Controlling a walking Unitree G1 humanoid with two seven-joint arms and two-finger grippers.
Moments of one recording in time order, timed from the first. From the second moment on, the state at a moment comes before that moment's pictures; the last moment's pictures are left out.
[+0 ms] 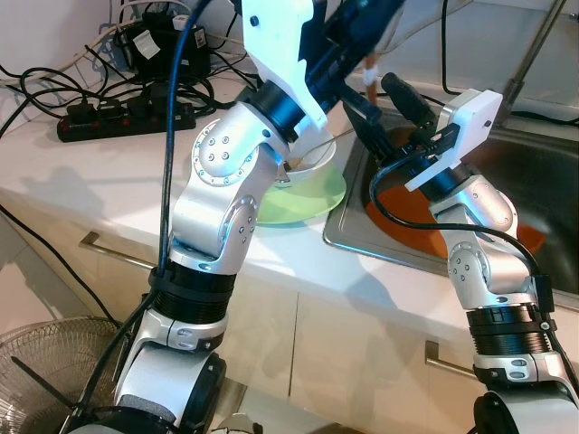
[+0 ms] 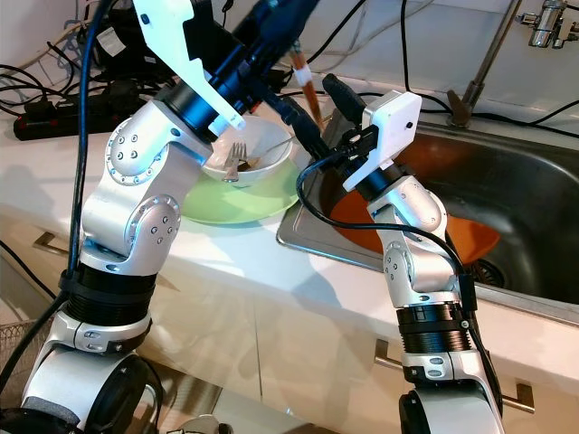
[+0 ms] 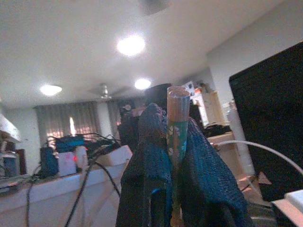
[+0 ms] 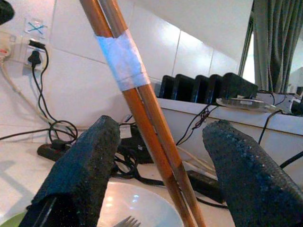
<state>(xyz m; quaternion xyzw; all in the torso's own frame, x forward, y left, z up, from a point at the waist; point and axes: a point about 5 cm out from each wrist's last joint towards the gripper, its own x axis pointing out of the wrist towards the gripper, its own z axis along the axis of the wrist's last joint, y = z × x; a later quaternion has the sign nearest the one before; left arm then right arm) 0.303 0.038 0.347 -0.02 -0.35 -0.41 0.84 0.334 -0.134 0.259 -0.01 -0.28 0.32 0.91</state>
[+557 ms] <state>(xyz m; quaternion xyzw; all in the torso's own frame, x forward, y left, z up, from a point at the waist) 0.300 0.035 0.345 -0.02 -0.34 -0.44 0.83 0.335 -0.134 0.258 -0.01 -0.27 0.31 0.91</state>
